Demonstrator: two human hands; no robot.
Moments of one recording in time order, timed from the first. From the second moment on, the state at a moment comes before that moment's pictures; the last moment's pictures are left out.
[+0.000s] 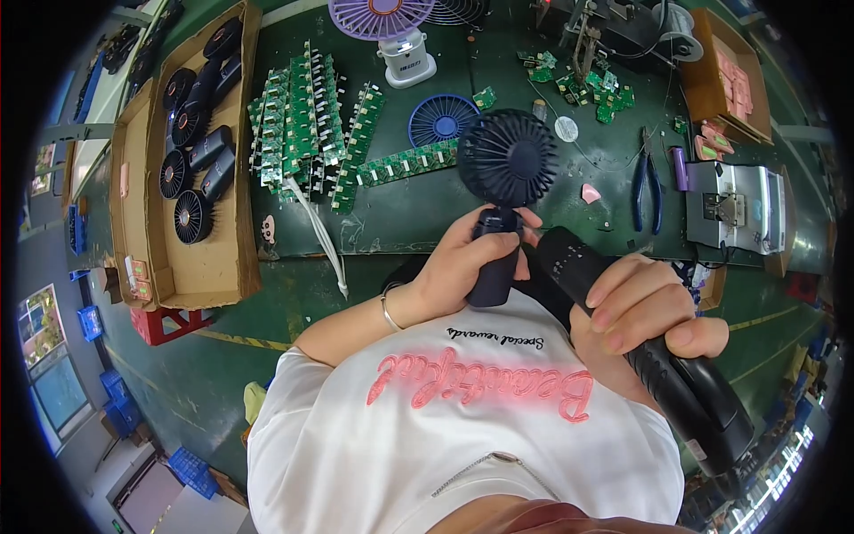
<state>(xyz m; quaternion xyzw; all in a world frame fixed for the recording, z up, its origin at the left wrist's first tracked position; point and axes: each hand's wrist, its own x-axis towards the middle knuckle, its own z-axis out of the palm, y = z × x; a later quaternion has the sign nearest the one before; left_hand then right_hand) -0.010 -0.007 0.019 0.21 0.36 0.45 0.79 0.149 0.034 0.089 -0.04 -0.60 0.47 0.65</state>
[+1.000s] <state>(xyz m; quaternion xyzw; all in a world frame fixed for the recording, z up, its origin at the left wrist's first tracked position) 0.005 -0.015 0.011 0.29 0.39 0.52 0.70 0.167 0.036 0.079 -0.03 -0.58 0.47 0.66</state>
